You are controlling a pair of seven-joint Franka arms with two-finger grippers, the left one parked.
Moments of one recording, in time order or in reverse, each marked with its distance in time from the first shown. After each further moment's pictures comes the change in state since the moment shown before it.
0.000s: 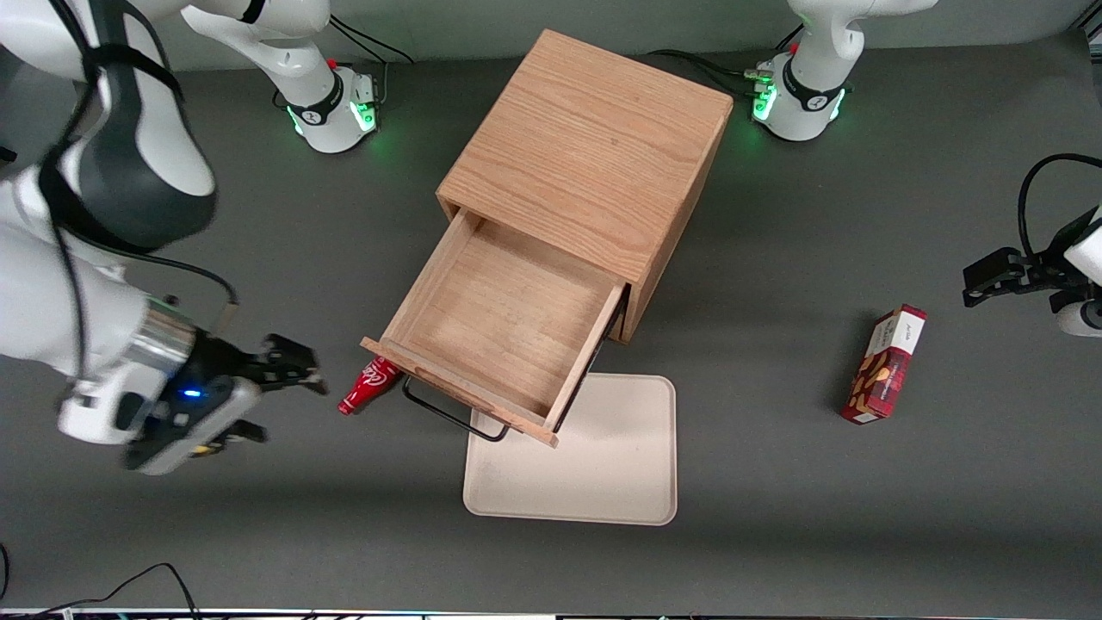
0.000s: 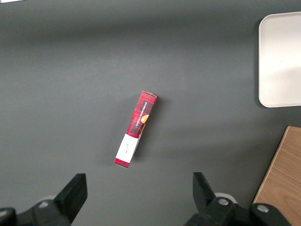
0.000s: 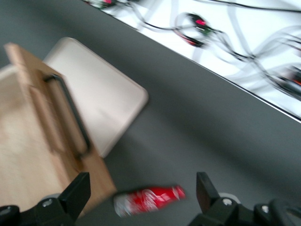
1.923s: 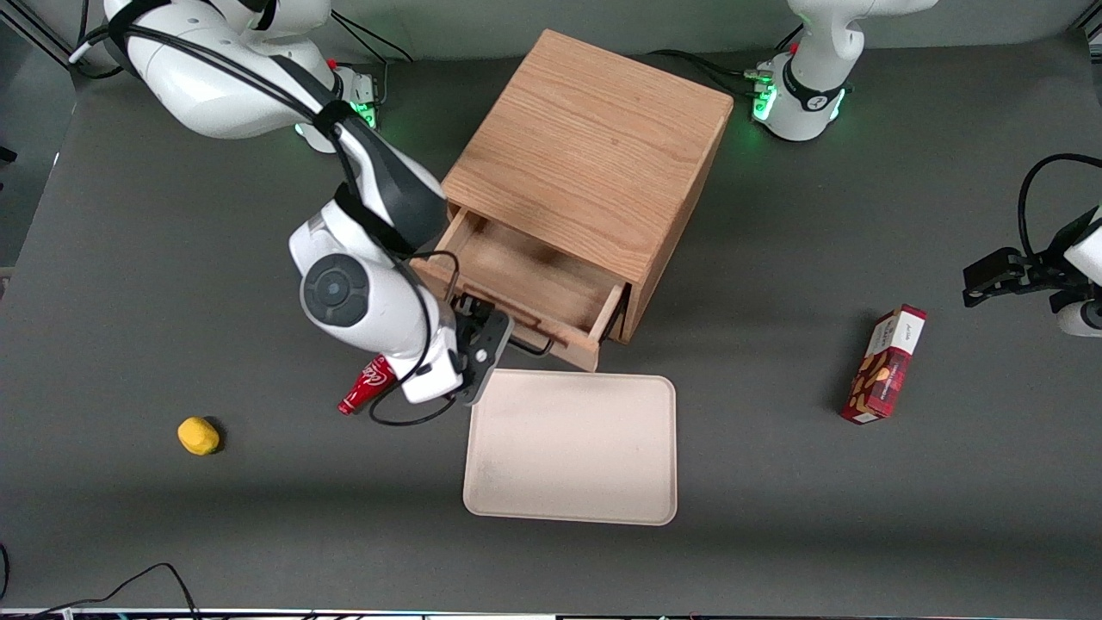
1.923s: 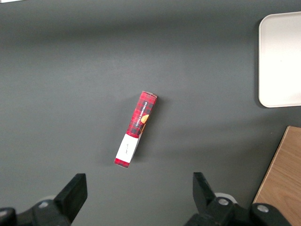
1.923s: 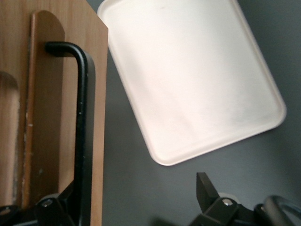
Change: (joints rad) arm 0.150 0.270 0.263 -0.032 -0.211 0.062 -0.180
